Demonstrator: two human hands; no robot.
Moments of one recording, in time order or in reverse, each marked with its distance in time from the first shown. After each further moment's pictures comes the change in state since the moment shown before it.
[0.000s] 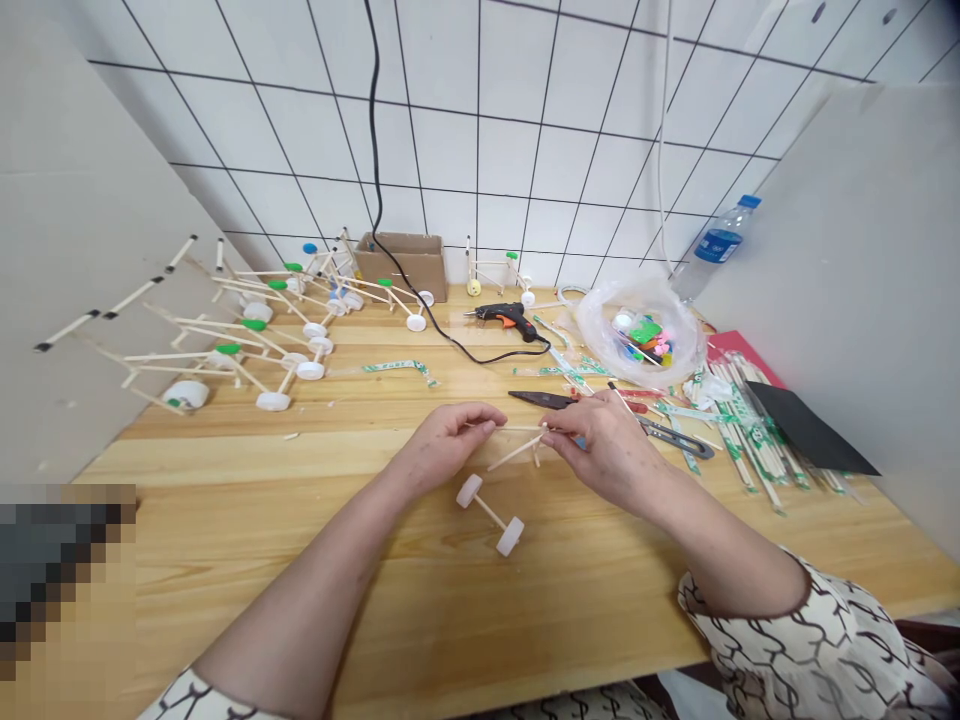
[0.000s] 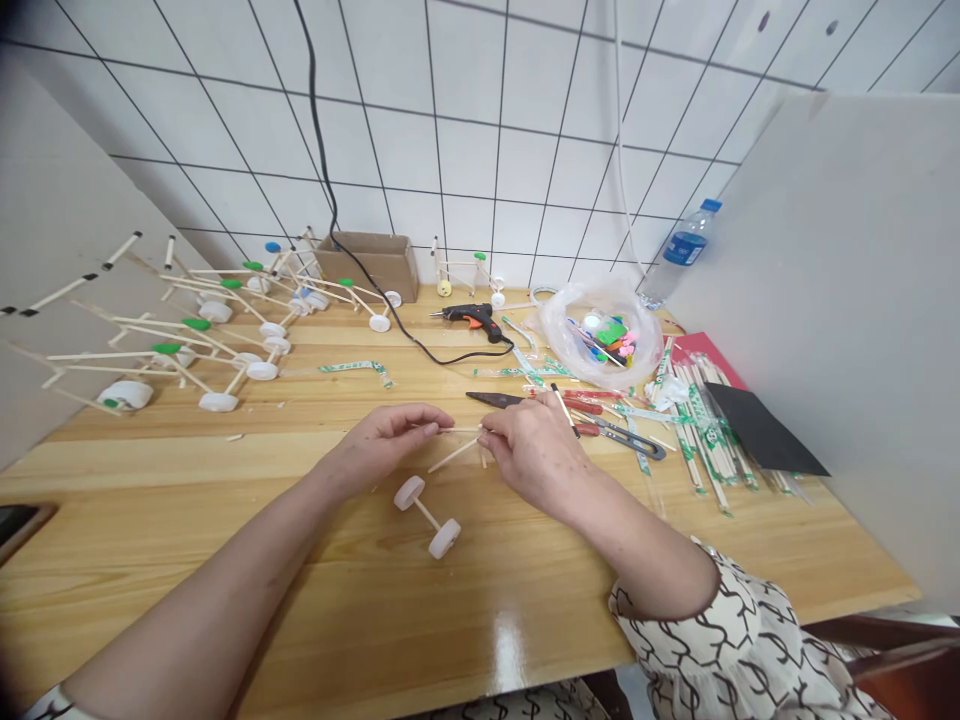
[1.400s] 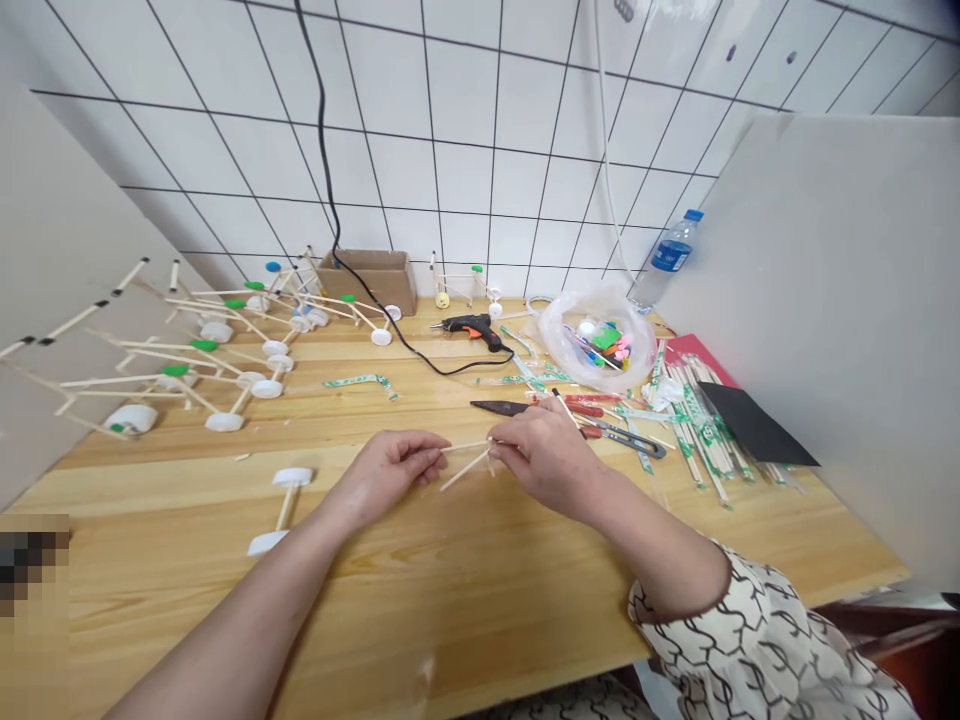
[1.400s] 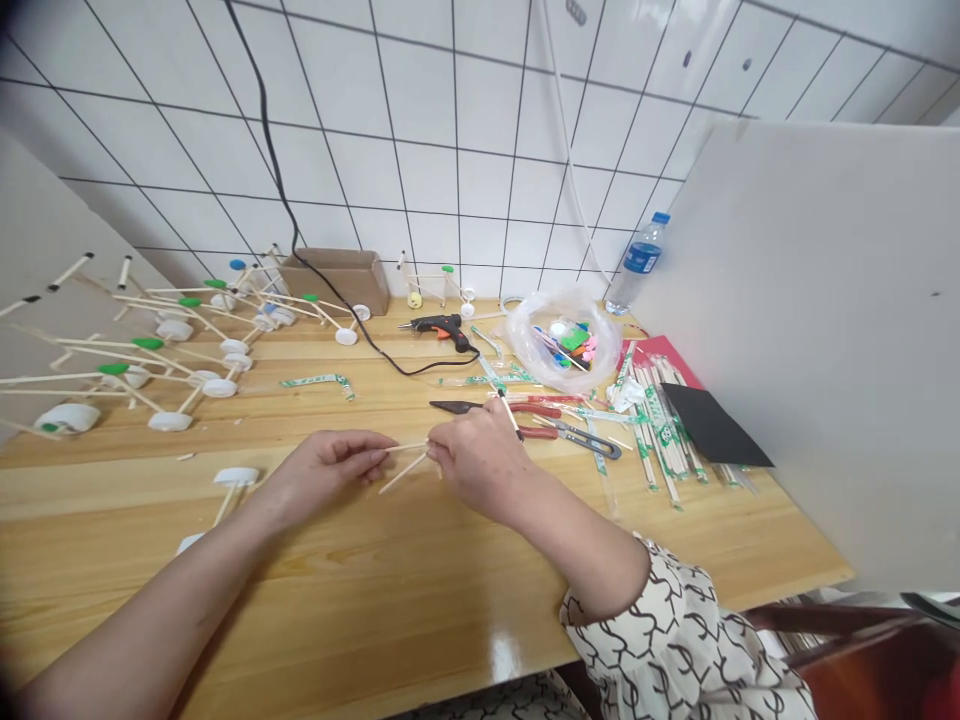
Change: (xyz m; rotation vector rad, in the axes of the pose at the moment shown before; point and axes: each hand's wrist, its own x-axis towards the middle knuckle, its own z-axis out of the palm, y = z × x) left_hand -0.011 -0.002 0.006 -0.086 0.117 -0.252; right_hand -0.002 0.001 -0.003 -0.034 -0.048 -0.055
